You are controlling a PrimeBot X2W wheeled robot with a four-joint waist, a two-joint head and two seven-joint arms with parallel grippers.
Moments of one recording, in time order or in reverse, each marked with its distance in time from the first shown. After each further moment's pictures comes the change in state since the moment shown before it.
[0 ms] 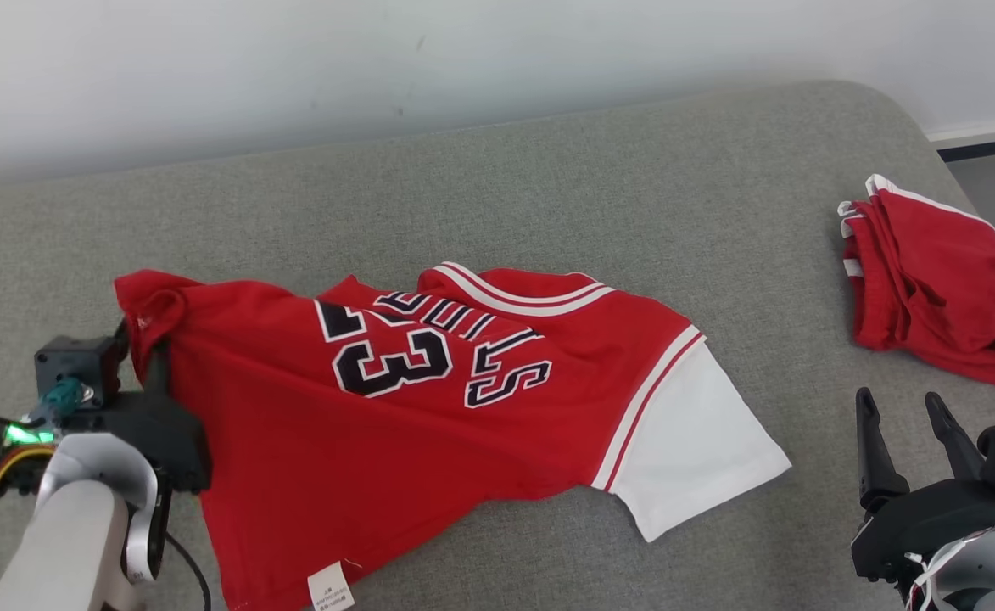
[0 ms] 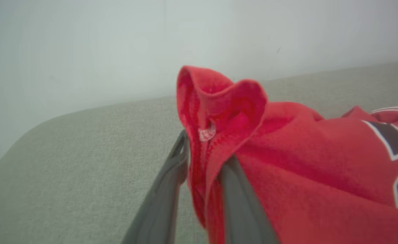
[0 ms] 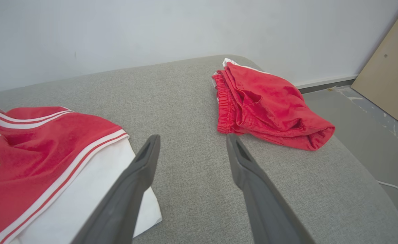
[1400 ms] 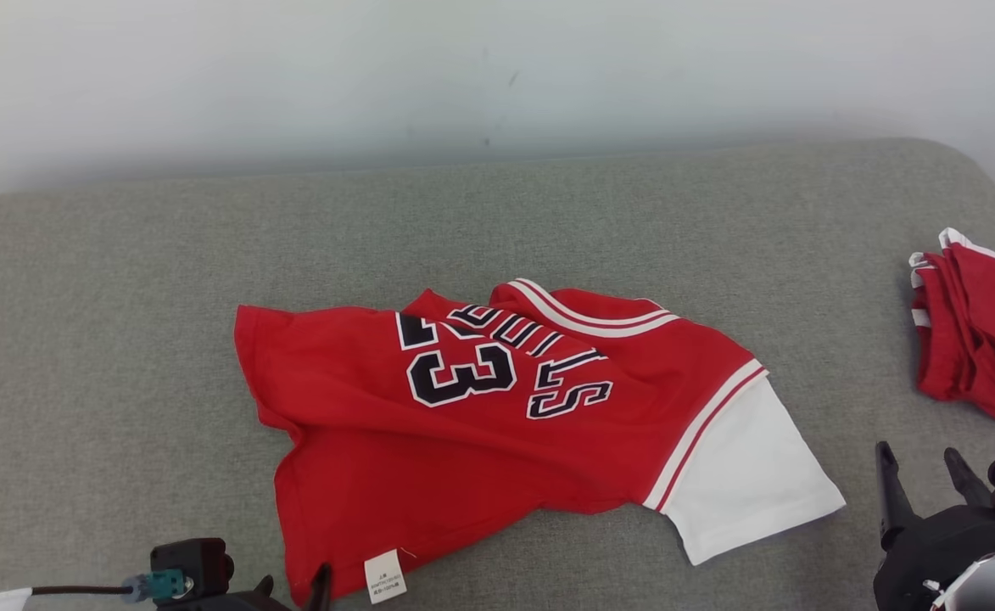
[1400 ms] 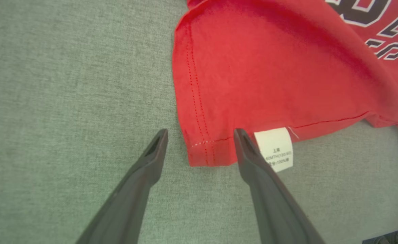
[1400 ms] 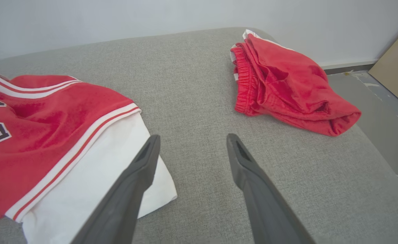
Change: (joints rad) left arm 0.540 -0.093 -0.026 -0.523 -0.275 0.135 0.463; right arm 0.053 0.000 -0.058 -0.006 -0.031 0.000 0.136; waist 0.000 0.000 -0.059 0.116
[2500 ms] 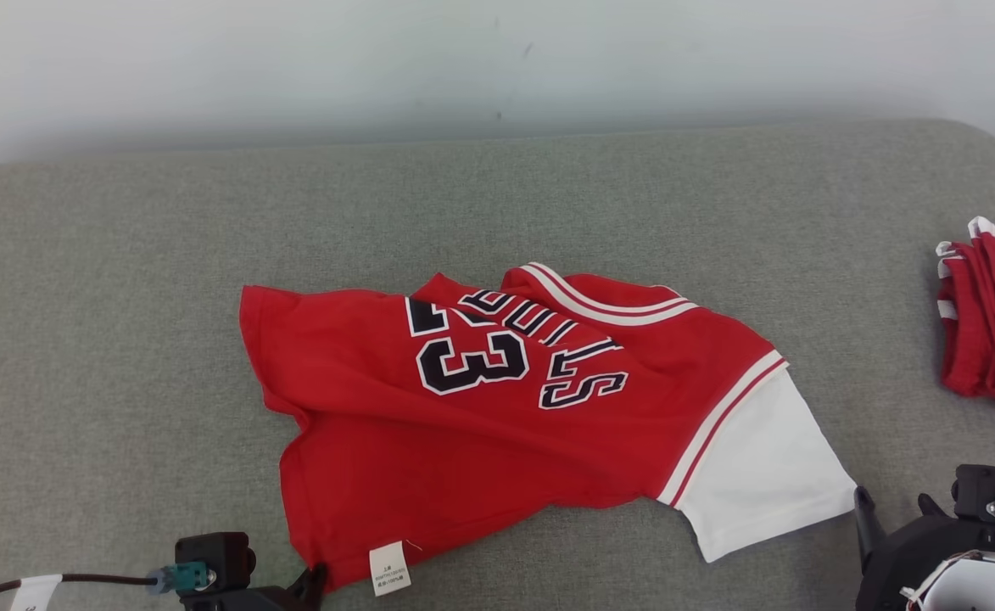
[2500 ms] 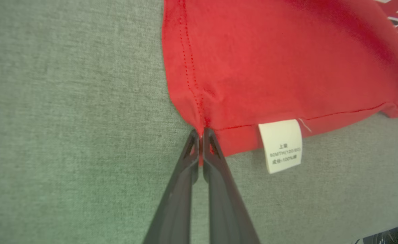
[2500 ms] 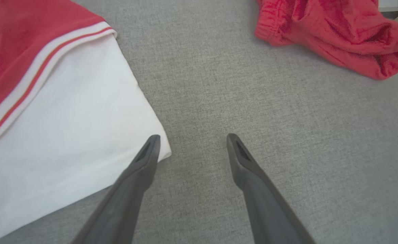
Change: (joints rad) left arm -0.039 -0.005 -0.038 0.065 -0.002 -0.035 -0.028; right arm -0.043 0.000 -0.015 0.176 -0.030 0.000 0.071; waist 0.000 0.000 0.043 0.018
